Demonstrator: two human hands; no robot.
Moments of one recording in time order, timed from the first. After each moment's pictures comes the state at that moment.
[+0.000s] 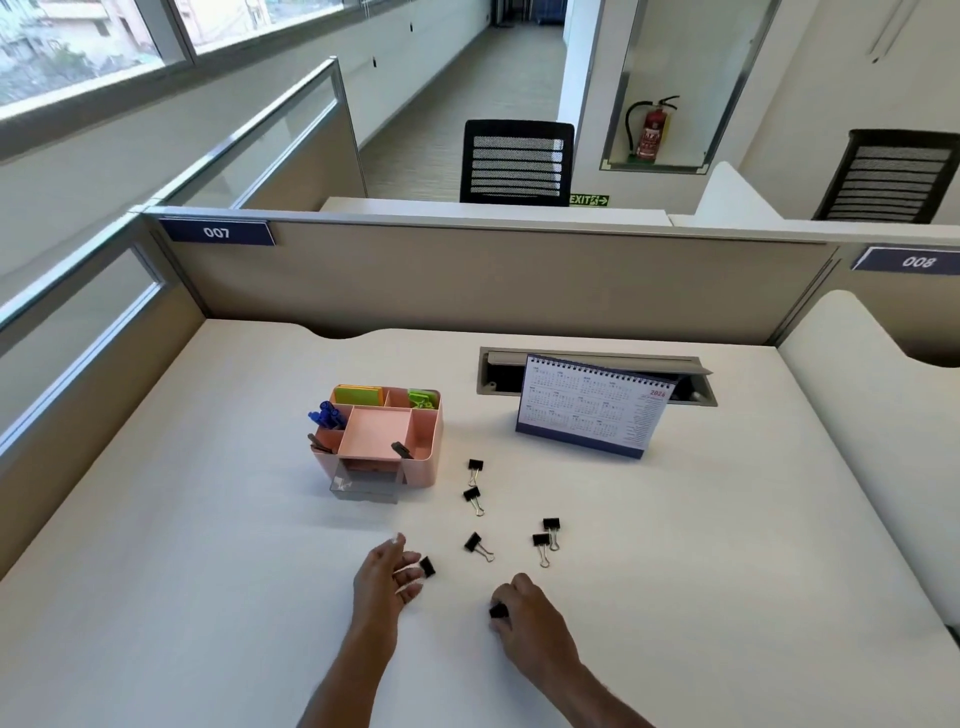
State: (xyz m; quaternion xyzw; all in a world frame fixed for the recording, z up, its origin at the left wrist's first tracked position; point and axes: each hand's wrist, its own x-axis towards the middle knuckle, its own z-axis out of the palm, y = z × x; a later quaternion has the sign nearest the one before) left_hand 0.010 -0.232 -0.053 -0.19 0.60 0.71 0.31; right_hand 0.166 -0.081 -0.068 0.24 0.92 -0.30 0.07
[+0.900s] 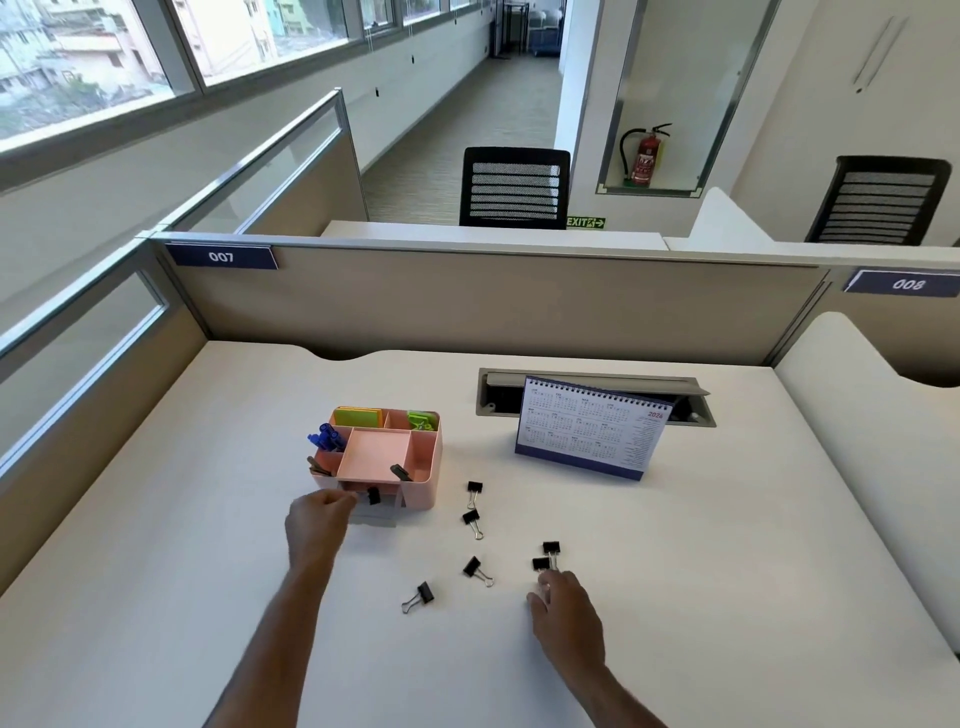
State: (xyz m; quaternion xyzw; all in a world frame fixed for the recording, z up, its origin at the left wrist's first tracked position) left_hand -0.103 -0.234 0.009 -0.07 0.86 0.50 0.12; right_hand 0.162 -0.043 -0.060 0.41 0.86 -0.30 -0.03
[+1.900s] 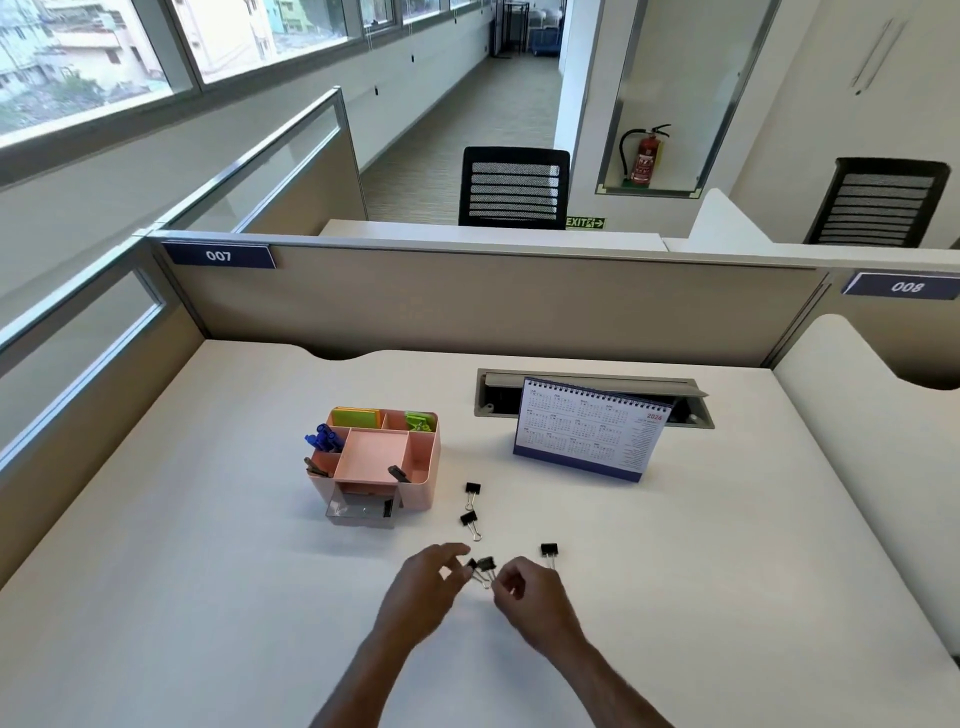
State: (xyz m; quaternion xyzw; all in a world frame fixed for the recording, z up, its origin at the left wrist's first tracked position) left_hand 0.010 -0.190 -0.011 0.26 0.84 0.38 0.28; right_hand 0.131 -0.045 -0.040 0.31 0.82 -0.48 -0.05
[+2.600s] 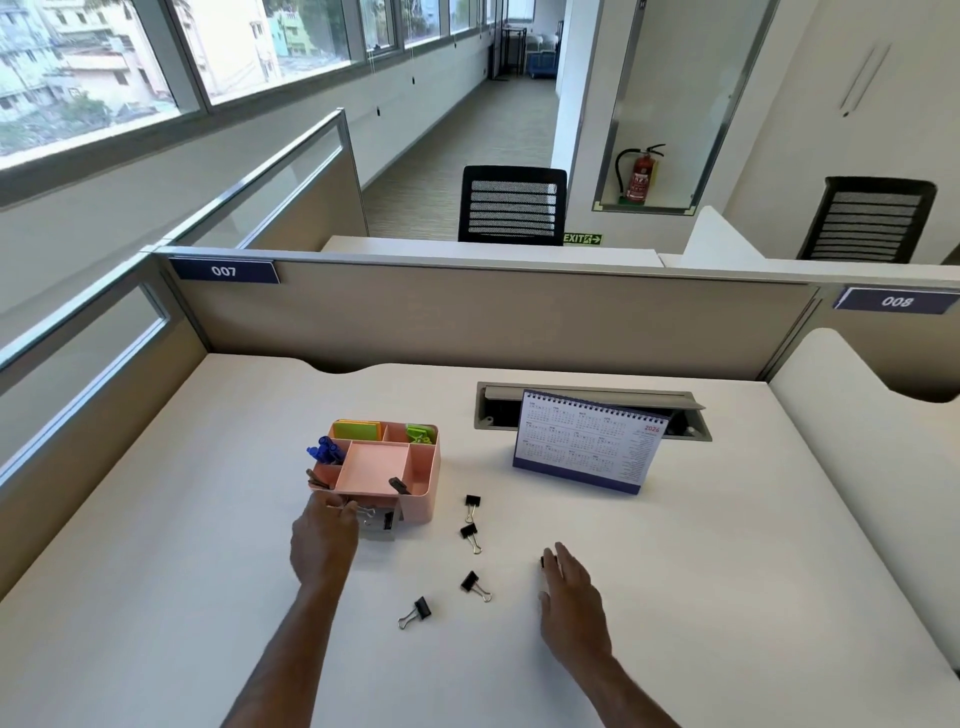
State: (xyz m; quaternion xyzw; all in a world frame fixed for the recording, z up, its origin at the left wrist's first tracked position) left_hand -0.095 -0.223 0.008 -0.03 0.93 0.37 0.04; right_hand 0.152 -0.011 -0.072 0.32 0.93 -0.19 0.01
